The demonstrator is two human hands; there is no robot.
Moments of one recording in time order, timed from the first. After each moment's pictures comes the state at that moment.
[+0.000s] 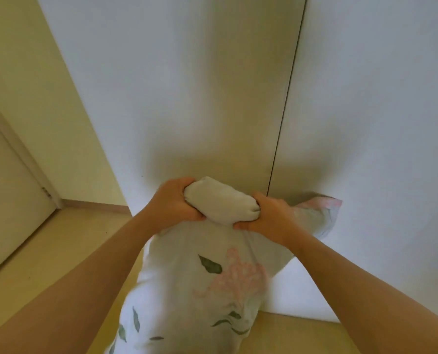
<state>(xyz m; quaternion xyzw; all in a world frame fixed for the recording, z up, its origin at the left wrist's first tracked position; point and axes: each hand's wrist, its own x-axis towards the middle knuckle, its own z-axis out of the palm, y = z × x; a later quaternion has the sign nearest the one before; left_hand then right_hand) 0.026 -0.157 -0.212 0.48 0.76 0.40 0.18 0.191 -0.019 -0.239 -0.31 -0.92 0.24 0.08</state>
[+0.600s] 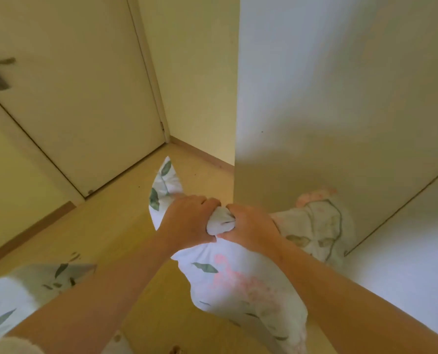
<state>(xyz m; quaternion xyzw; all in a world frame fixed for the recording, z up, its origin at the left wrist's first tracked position) 0.002 -0.328 -0.309 0.41 0.91 0.04 -0.01 0.068 -0.182 -0.312 -0.01 -0.95 0.32 -0.04</state>
